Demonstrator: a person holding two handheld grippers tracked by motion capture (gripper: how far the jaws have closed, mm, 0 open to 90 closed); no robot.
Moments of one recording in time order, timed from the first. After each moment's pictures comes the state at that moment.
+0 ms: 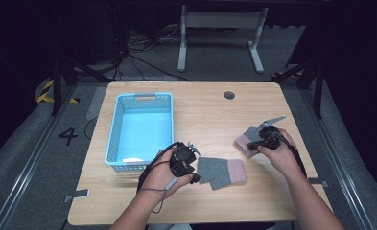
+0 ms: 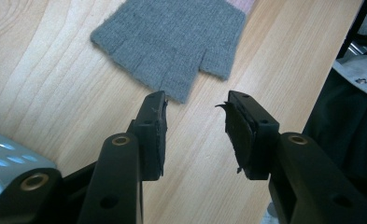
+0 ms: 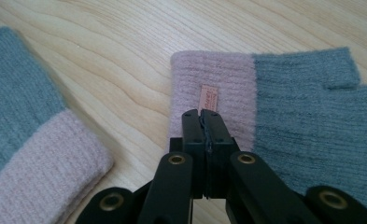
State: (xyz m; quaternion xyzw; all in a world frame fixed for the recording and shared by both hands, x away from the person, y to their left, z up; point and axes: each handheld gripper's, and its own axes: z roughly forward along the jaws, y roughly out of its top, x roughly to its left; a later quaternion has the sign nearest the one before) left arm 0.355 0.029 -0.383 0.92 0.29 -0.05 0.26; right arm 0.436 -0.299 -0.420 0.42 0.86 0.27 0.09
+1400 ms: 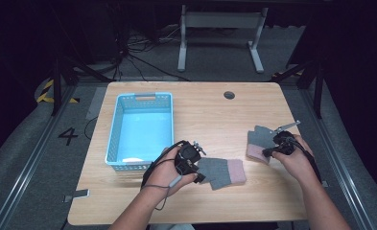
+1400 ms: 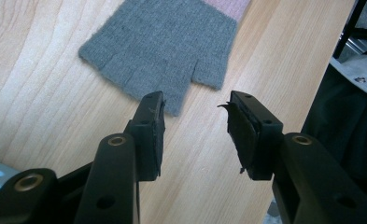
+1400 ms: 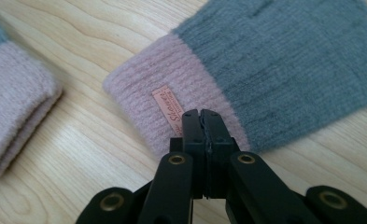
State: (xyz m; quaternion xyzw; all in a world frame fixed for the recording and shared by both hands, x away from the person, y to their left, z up) left arm 0.360 0.017 -0.381 0.93 0.27 -0.06 0.26; right arm 0.418 -0.342 -0.423 0.46 0.85 0.22 0.09
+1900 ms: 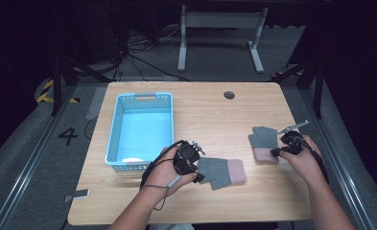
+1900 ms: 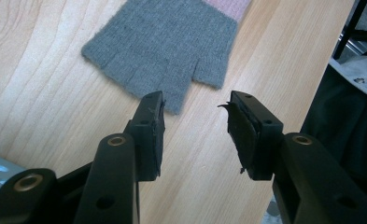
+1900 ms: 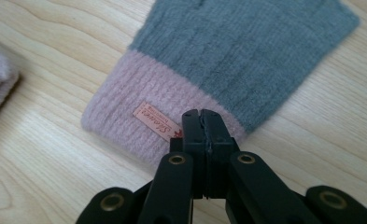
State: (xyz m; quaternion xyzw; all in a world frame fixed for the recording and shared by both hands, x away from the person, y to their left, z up) left arm 0.359 0.020 -0.380 0.93 0.27 -0.05 0.26; right arm 0.417 -0.365 -0.421 0.49 0.84 0.20 0.10
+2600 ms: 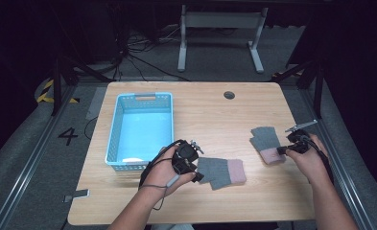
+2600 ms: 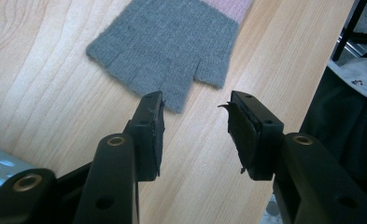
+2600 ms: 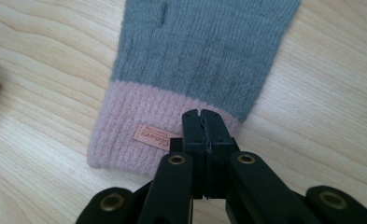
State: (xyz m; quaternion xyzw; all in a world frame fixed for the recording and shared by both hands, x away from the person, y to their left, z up) left arm 0.360 0.024 -0.376 0.92 0.28 -0.05 0.26; right arm 0.414 -0.380 -0.413 0.51 0.82 0.21 0.13
